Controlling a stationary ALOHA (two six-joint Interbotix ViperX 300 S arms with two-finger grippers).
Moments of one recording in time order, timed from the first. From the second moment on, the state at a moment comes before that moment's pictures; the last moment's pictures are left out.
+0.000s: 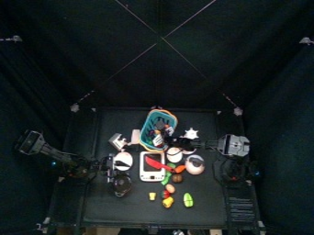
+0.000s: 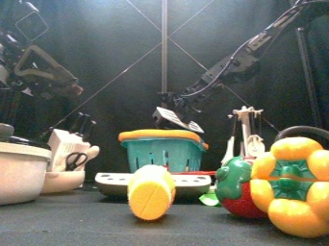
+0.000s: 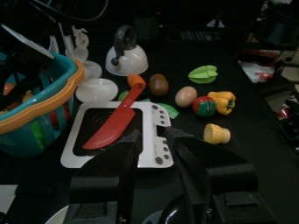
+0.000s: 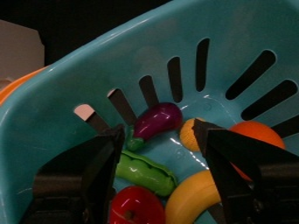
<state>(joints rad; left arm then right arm) -0.32 -0.52 1.30 -0.62 -0.66 0.43 -0.29 0.21 0.36 -1.31 0.35 1.69</state>
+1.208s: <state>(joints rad) -0.32 -0.52 1.30 -0.62 -0.62 0.43 0.39 0.25 0.43 -1.20 0.30 1.69</state>
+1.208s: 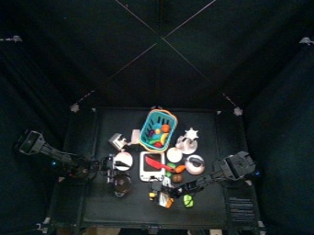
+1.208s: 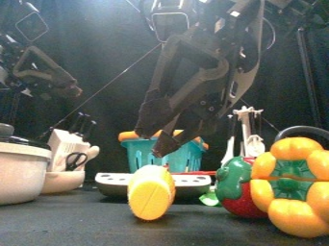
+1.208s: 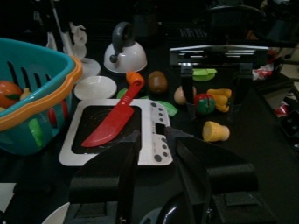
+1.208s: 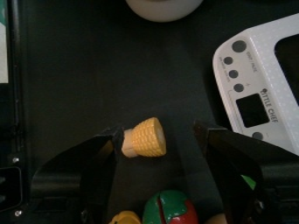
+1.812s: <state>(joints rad) -0.32 -0.53 1.30 -0.62 -0.62 0.43 0.42 0.34 0.41 -1.19 0.28 1.69</state>
